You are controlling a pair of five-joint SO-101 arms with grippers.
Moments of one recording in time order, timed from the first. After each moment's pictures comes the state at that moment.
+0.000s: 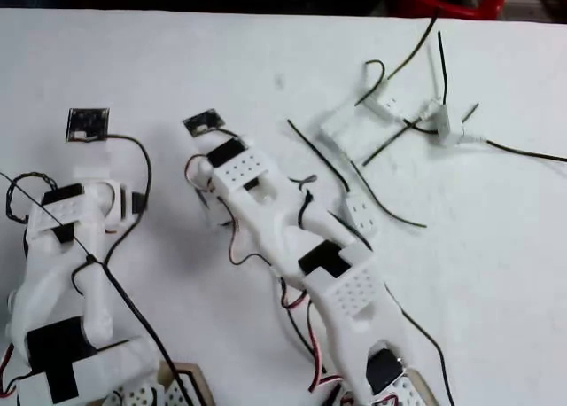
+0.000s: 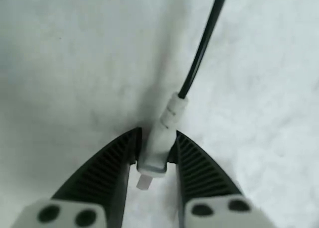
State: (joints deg) left arm -24.7 -11.2 46.7 41.0 -14.6; right arm -41.2 35.9 -16.1 74.2 -7.6
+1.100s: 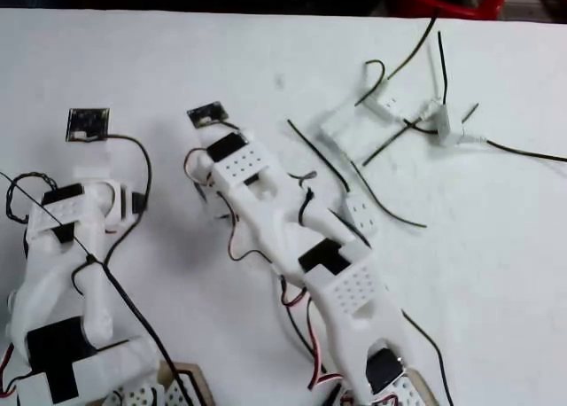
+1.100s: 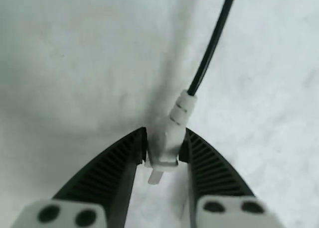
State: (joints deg) left arm -24.7 -11.2 46.7 41.0 -14.6; right arm -40.4 36.4 -19.9 76.2 -11.9
